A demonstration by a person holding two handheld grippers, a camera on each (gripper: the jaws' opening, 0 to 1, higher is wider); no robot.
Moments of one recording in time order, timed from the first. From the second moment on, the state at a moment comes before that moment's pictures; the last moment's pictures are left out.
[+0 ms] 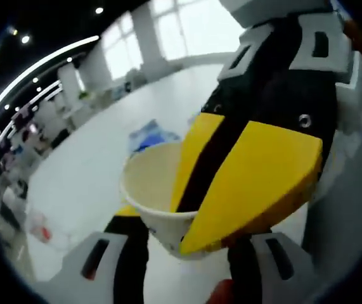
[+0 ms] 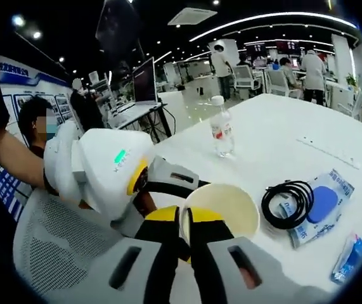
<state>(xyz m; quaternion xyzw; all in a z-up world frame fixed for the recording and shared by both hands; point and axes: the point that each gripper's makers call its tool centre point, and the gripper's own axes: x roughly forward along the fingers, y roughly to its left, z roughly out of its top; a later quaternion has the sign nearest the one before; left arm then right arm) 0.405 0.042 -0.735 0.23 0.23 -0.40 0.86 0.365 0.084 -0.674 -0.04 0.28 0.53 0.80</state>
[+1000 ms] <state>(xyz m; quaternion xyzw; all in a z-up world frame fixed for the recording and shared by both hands) 0.482 0.097 -0.716 0.09 0.21 -0.30 0.93 0.381 0.006 -0.668 0.02 0.26 0.43 0.87</state>
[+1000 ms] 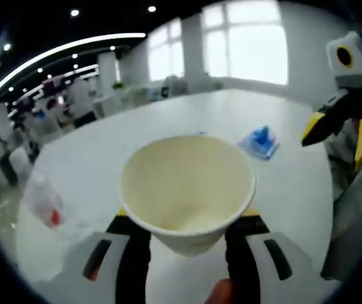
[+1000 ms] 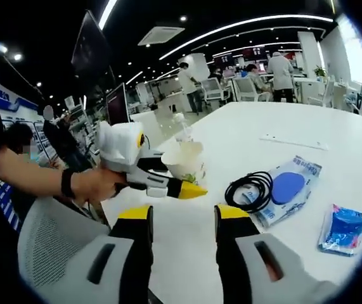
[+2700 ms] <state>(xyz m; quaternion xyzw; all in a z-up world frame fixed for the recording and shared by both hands) 0.589 0.163 -0.768 0.02 0.23 -0.13 0.96 0.349 -0.057 -0.707 0.05 0.32 0.35 0.88</state>
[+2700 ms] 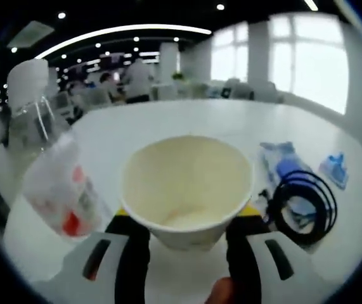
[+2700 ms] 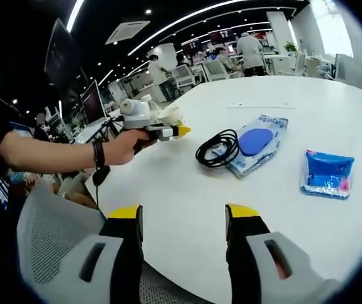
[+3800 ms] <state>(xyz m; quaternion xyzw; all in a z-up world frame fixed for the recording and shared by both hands) 0.596 0.174 -0.799 0.01 0.25 -0.10 0.96 0.348 -0.059 -0.715 0.05 0.34 0.35 0.87</state>
